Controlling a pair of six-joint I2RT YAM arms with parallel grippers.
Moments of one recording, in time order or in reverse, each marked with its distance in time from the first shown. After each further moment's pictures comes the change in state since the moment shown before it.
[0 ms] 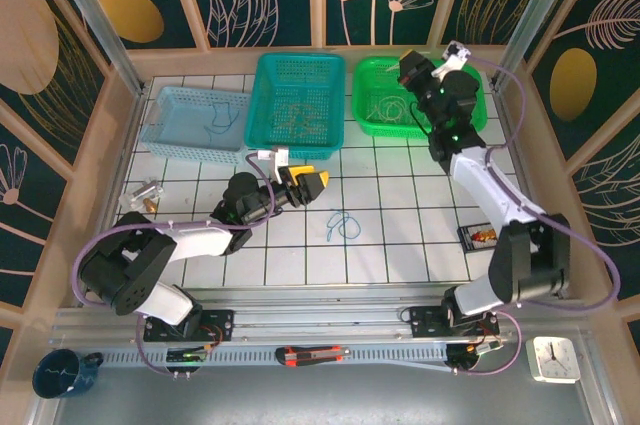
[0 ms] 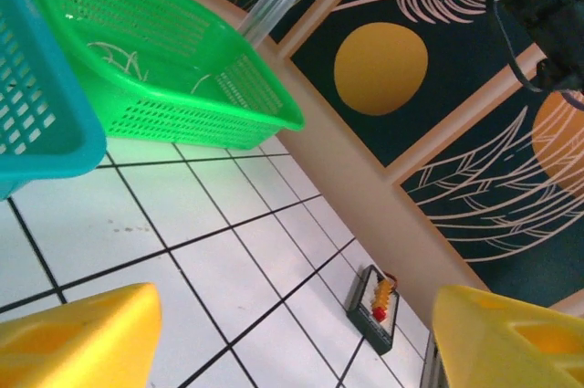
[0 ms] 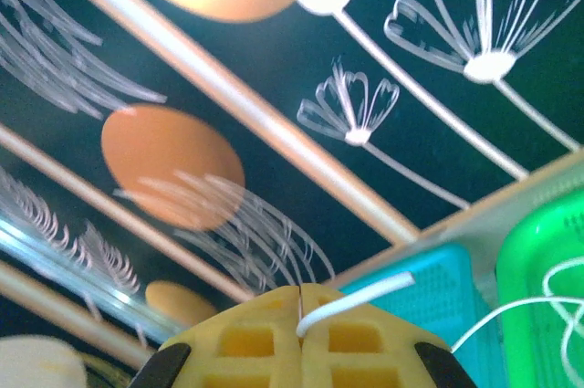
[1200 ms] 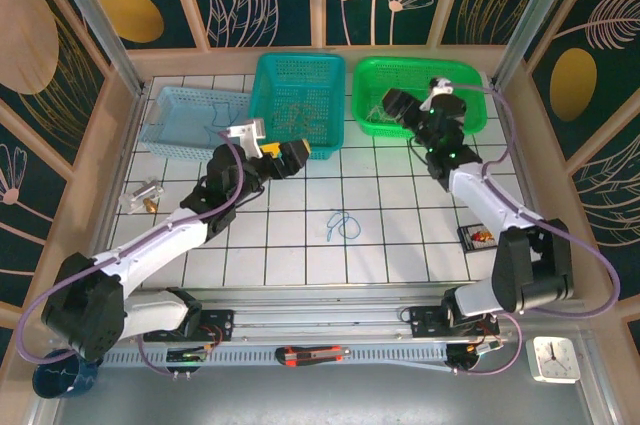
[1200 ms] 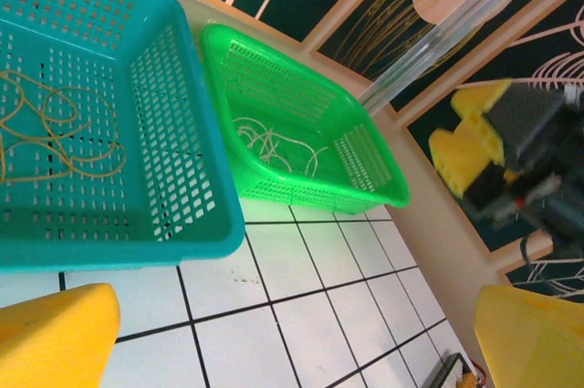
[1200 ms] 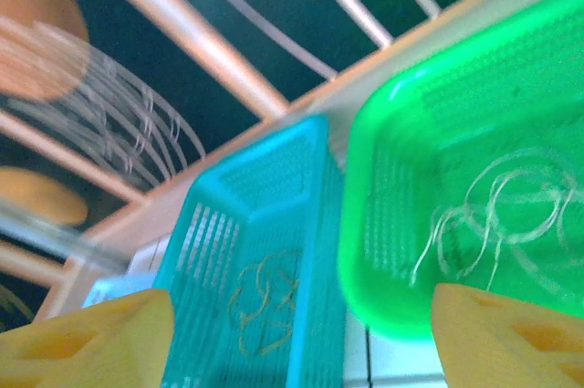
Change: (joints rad) left arm 0.074 -0.257 0.235 -0.654 -0.232 0.031; right arm 0.057 -0.101 -0.224 -0.227 -0.026 -0.169
